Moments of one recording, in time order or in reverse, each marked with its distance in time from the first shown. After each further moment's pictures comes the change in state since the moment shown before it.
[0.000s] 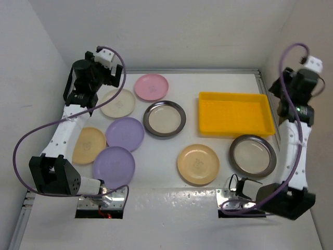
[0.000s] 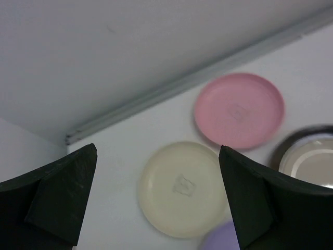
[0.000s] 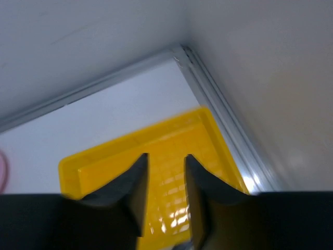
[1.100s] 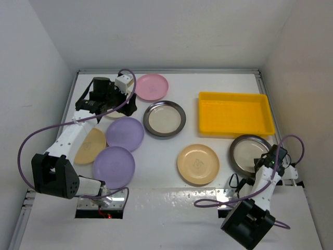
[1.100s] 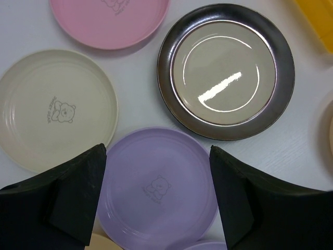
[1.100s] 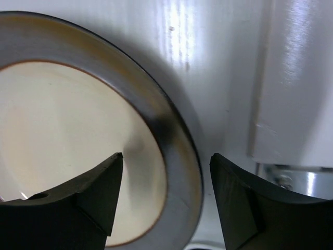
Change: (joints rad) left arm -0.105 -0.023 -0.135 -0.410 0.230 -0.102; right arm -0.468 -0.478 -1.015 -0.327 0.212 0.791
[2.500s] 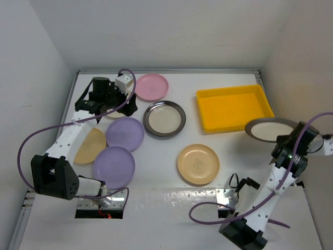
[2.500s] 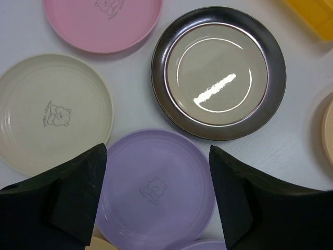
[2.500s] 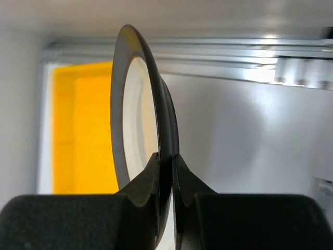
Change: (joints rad) left arm 0.000 -0.010 0.000 -0.002 0.027 0.001; right arm -0.006 -0.078 0.587 -0.187 -0.026 -0.072
